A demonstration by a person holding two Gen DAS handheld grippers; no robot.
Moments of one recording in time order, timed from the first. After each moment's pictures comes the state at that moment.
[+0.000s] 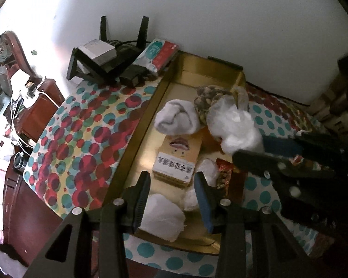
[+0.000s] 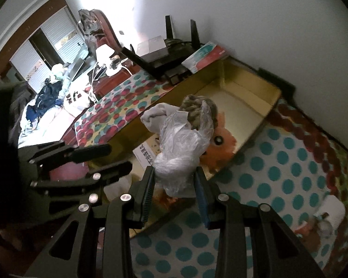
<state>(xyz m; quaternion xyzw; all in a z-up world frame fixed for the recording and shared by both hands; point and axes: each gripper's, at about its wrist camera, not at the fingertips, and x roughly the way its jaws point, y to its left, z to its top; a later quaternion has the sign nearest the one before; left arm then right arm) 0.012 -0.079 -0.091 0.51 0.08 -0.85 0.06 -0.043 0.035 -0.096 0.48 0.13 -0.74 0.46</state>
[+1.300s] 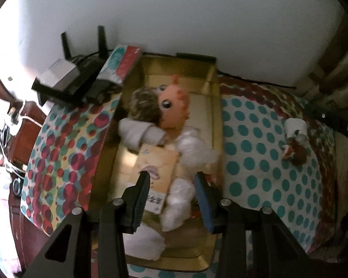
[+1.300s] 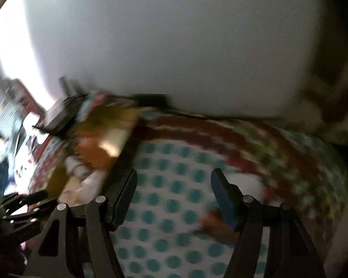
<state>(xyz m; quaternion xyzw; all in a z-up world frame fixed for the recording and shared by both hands) -0.031 -0.039 -0.085 0.53 0.01 -0.85 -0.01 -0.119 0.175 -0.083 0.46 0.00 -0.86 0.21</state>
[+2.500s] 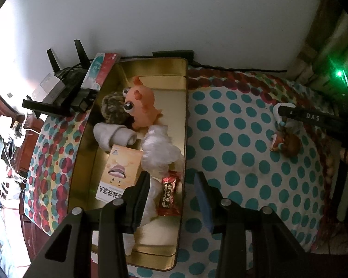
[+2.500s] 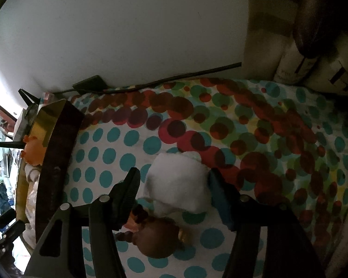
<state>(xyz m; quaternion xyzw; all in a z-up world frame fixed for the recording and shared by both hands) -0.029 0.017 -0.086 0.53 -0.03 -0.84 -0.01 -0.163 0.237 -0.159 0.53 -0.04 -0.83 0.16</state>
